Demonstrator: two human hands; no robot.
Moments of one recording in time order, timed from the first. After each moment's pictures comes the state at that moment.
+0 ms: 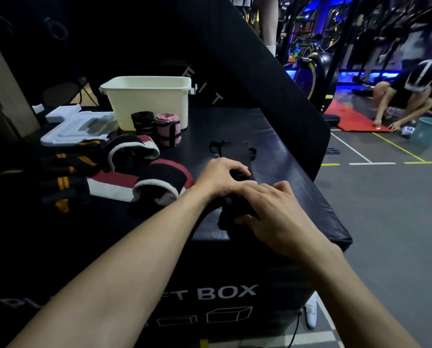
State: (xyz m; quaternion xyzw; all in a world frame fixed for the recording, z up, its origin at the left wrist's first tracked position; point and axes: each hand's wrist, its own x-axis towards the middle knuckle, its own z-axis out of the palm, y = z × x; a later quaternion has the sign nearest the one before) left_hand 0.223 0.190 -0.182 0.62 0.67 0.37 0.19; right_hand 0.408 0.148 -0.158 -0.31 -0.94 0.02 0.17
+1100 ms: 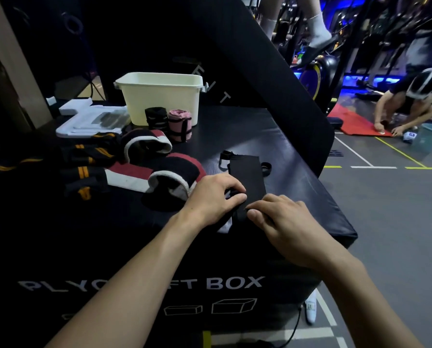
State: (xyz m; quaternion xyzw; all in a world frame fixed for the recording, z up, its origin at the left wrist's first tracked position) left_hand 0.211 0.115 -0.204 0.68 0.62 0.39 0.07; right_hand 0.417 0.114 -0.158 -0.36 -0.92 0.09 0.10
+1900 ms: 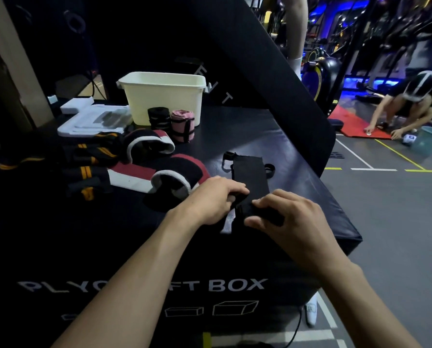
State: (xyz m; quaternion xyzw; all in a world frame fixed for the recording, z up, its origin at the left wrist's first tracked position) left_hand 0.203 0.111 -0.185 0.71 0.66 0.23 0.10; right_hand 0.417 0.118 -0.169 -0.34 -0.90 0.05 0.28
